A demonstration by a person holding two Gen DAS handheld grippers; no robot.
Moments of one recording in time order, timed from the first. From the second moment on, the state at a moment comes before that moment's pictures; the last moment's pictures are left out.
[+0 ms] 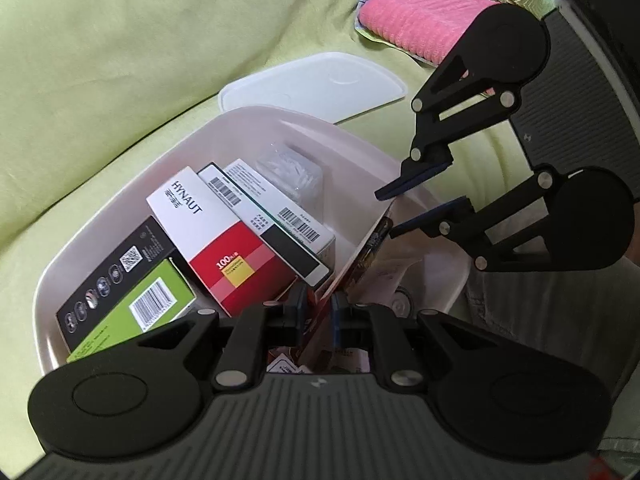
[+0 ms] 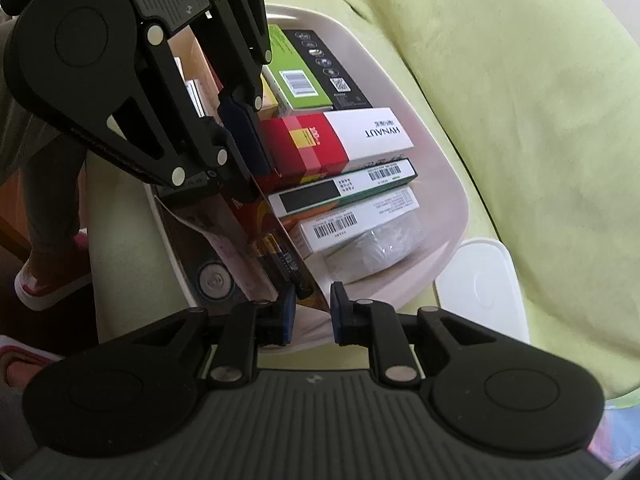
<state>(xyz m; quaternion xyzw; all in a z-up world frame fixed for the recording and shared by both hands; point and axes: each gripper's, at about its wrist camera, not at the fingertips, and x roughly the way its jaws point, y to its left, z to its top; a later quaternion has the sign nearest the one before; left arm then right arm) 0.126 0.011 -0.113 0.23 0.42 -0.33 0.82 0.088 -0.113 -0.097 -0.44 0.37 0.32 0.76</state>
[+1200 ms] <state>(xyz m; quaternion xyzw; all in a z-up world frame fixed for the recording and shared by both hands) 0.087 0.032 -0.084 0.19 0.41 -0.25 0.86 0.064 -0.111 -0.072 -0.40 0.35 0.27 0.80</state>
